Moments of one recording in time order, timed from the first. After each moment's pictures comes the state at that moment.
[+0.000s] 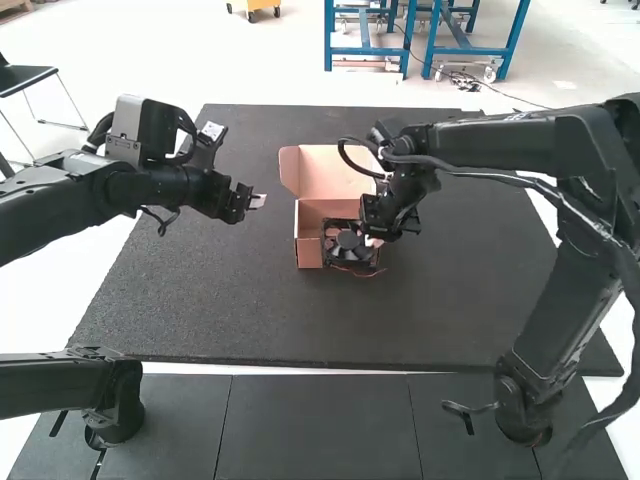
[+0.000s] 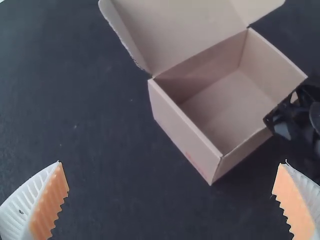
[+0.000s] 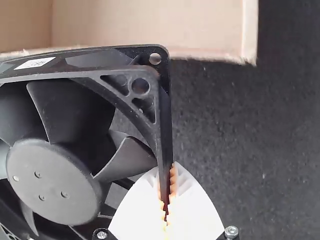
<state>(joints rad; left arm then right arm) -0.34 0.99 0.80 -0.40 0.17 0.15 0.55 1.66 1.19 -0.82 -0.15 0.43</state>
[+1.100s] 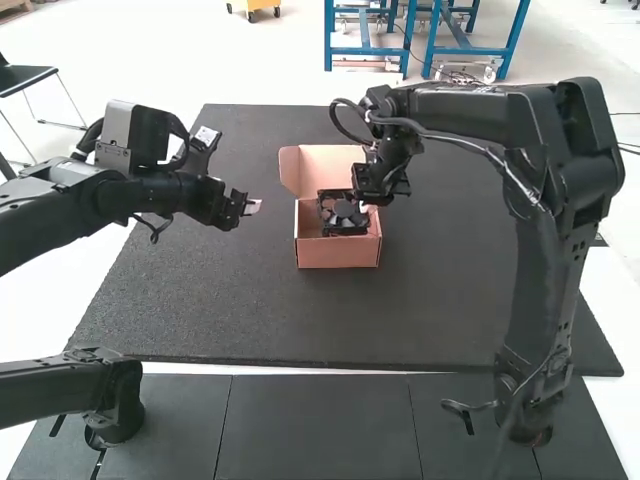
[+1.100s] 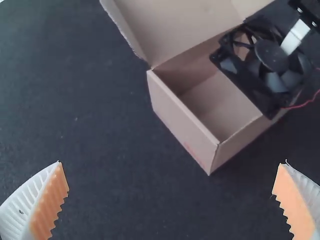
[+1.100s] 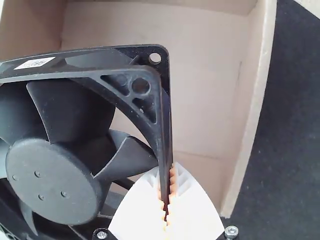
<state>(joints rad) -0.34 0.92 0.77 -0.43 0.17 0.15 0.49 1.89 1.55 -0.96 -0.12 0.28</state>
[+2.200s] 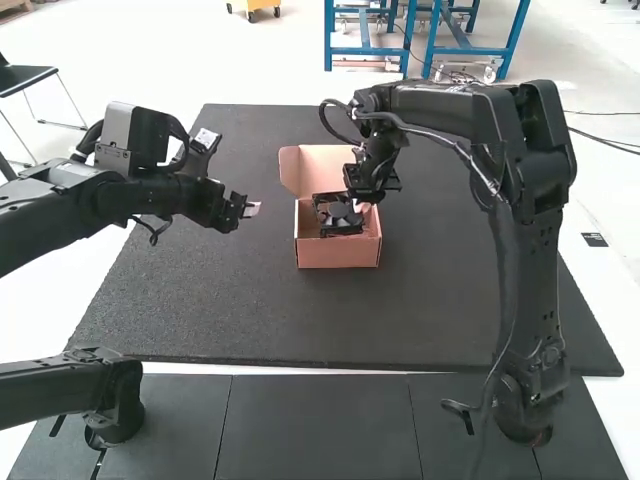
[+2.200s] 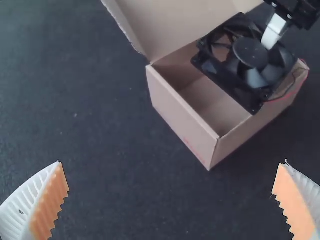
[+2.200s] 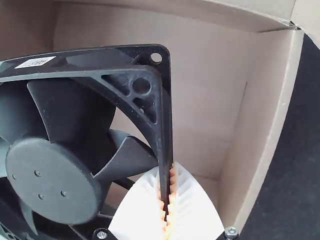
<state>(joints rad) -0.34 0.91 0.77 -0.44 0.17 0.16 0.49 2.08 1.75 -1.07 -0.12 0.23</state>
